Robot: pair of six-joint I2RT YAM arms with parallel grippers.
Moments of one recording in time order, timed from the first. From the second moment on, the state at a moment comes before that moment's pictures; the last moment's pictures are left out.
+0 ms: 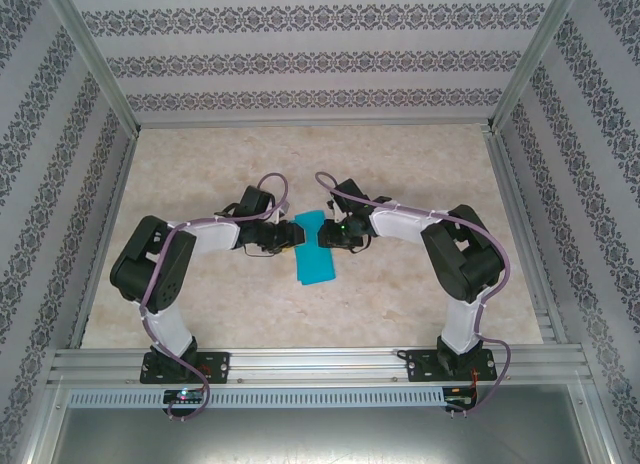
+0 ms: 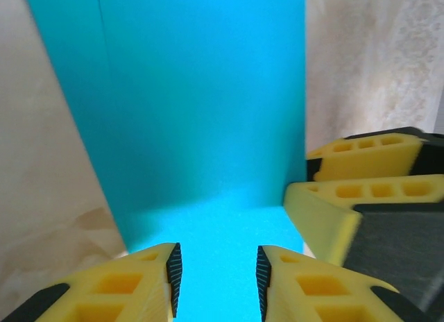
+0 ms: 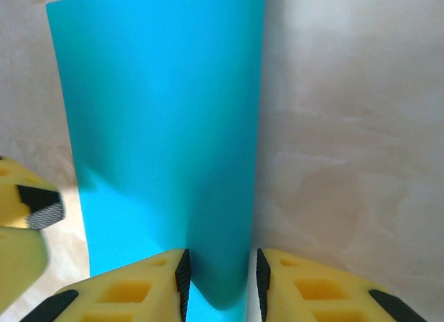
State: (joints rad) left arm -0.40 1.76 0.90 -0.09 0.59 -0.68; right arm 0.58 1.87 1.12 -0.40 -0.31 0.56
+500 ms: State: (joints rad) left arm -0.40 1.72 0.94 -0.19 0.56 -0.63; right arm 0.57 1.87 1.12 -0.43 -0.32 0.48
